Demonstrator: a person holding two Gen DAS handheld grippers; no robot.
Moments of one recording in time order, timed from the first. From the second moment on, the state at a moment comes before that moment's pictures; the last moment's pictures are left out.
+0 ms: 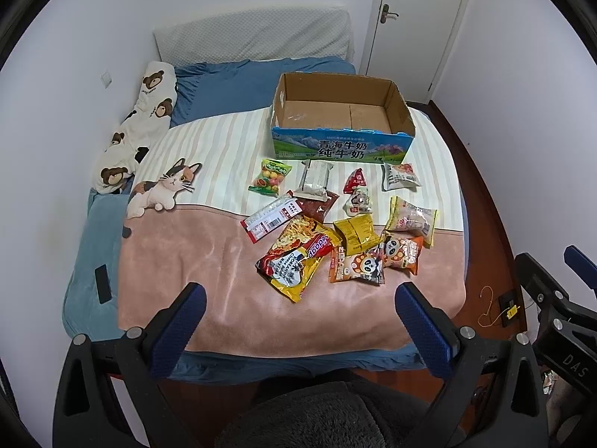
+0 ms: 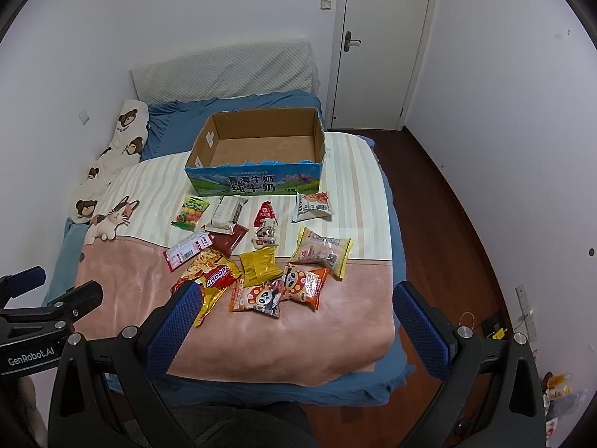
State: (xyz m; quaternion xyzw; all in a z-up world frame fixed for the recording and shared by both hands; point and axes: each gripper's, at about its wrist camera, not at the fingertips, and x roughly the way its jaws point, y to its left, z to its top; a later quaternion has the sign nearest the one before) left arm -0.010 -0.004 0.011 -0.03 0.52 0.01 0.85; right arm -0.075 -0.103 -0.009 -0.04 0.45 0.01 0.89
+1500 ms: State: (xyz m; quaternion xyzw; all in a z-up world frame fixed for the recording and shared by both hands) left arm -0.024 0.003 0.017 -0.04 0.52 0.01 0.85; right arm -0.089 -0.098 0.000 -0.04 0.44 0.01 0.90
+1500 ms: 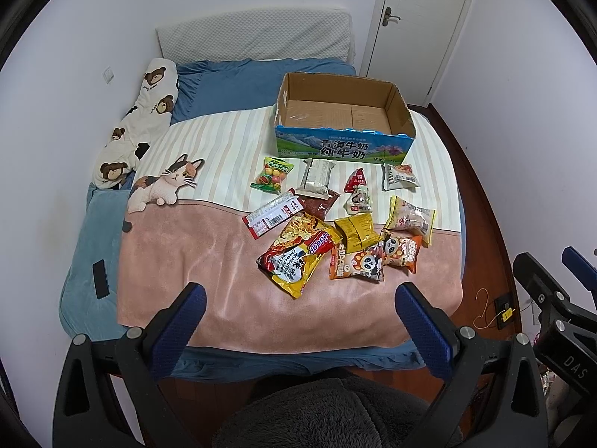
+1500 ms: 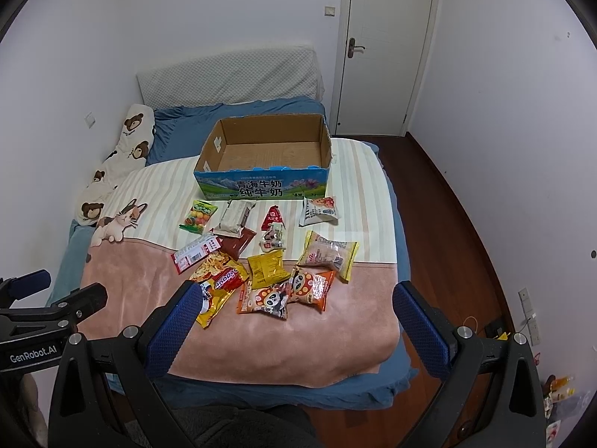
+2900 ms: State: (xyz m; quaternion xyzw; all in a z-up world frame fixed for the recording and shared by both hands) left arm 0.136 0.005 -0.212 0.09 0.66 0.00 0.75; right arm 0.069 -0.120 -0.290 0.06 0.64 0.01 0.77
